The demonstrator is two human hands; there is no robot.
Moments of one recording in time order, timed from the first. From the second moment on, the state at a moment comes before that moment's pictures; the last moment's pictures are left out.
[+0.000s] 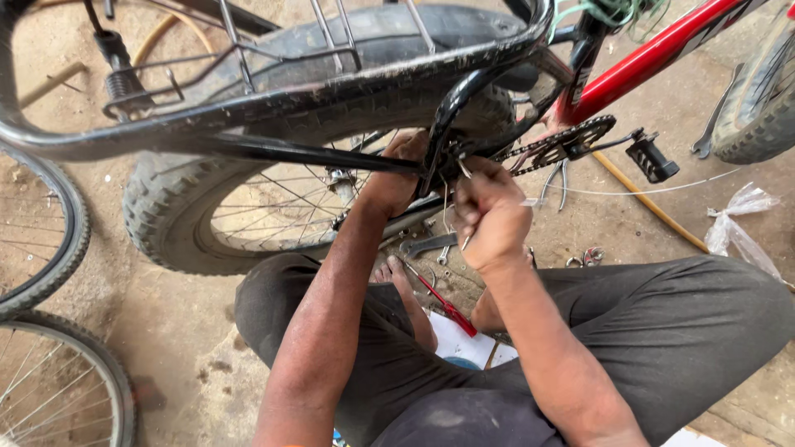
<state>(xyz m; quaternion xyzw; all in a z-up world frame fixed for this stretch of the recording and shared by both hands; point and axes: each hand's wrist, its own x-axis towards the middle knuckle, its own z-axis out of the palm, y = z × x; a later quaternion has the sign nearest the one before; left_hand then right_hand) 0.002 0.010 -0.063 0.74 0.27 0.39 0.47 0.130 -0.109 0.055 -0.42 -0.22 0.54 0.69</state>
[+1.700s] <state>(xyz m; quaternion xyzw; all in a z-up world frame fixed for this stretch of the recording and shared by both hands) -0.001 -0.004 -0.019 0.40 0.22 0.33 0.83 0.195 -0.189 -0.283 -0.83 -0.48 0.30 0.02</state>
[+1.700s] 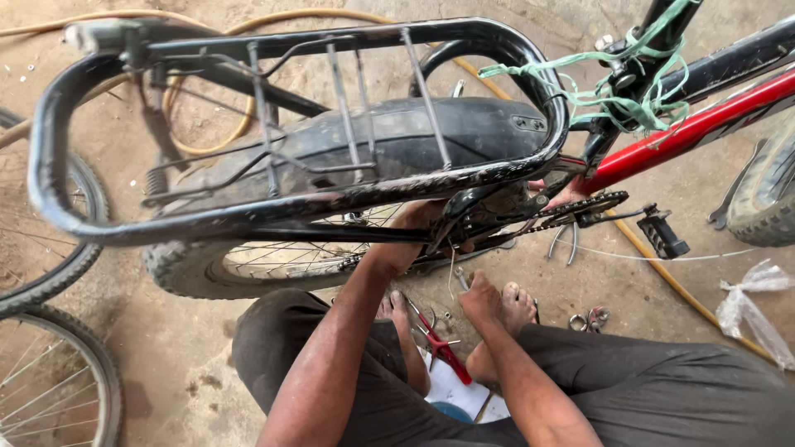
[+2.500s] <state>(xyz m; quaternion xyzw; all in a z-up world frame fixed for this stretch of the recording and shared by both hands) -0.005 -0.003 0.004 0.53 0.27 0.32 0.73 0.199 -0.101 0.101 -0.59 -0.77 0.02 0.24</state>
